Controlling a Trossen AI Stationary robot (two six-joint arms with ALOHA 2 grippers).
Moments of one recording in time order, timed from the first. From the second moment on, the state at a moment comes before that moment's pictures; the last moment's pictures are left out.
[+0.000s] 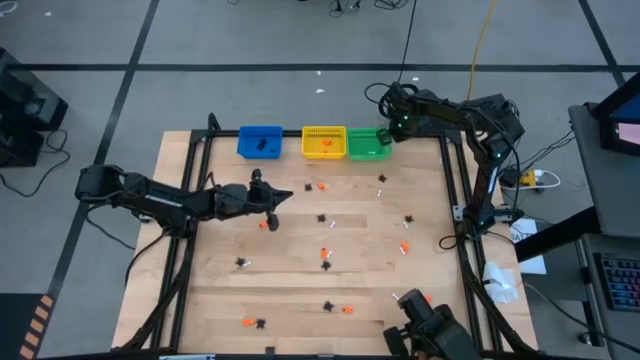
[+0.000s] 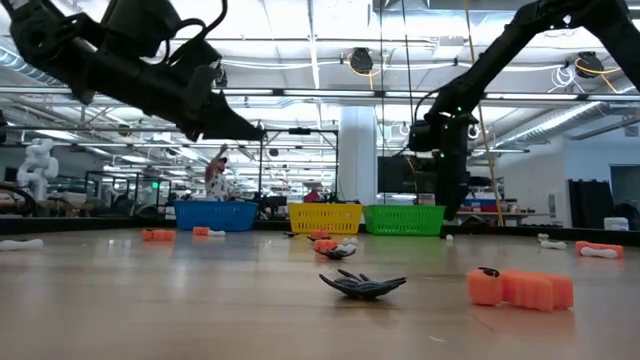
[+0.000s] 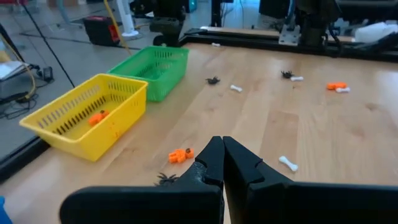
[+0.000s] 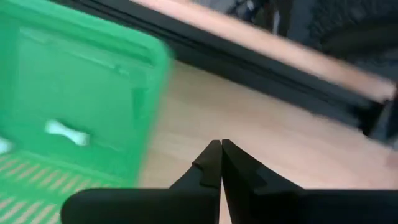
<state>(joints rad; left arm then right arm) 0.05 1.23 0.33 0.63 -0.30 -0.05 -0.99 1.93 1.41 -0.84 0.00 0.21</state>
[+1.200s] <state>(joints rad) 0.05 1.24 0.25 0.72 -0.32 -0.10 -1.05 1.94 1.23 -1.13 0.50 0.11</state>
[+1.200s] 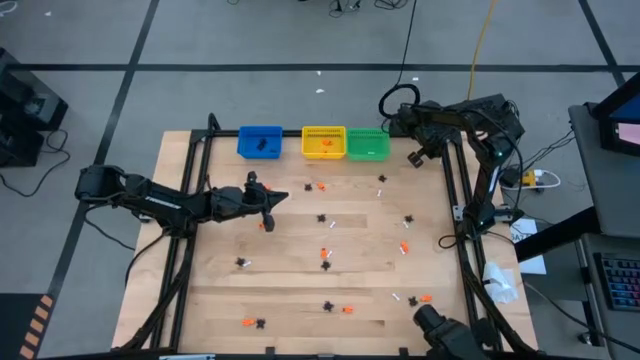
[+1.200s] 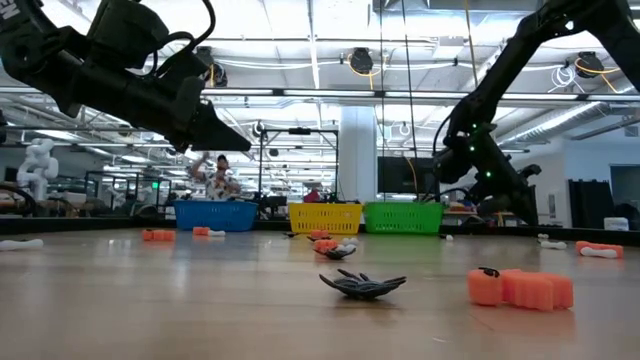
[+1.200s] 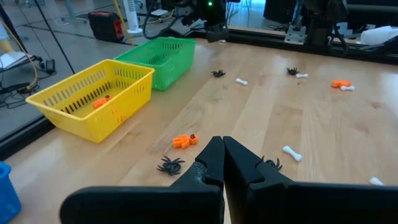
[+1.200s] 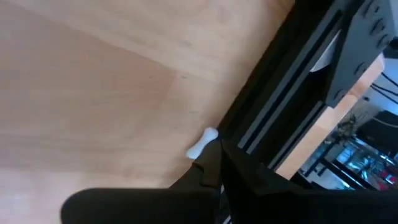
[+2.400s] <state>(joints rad) 0.05 1.24 0.25 0.70 -0.32 -0.10 -1.01 2.15 1.35 -1.30 0.60 0.26</state>
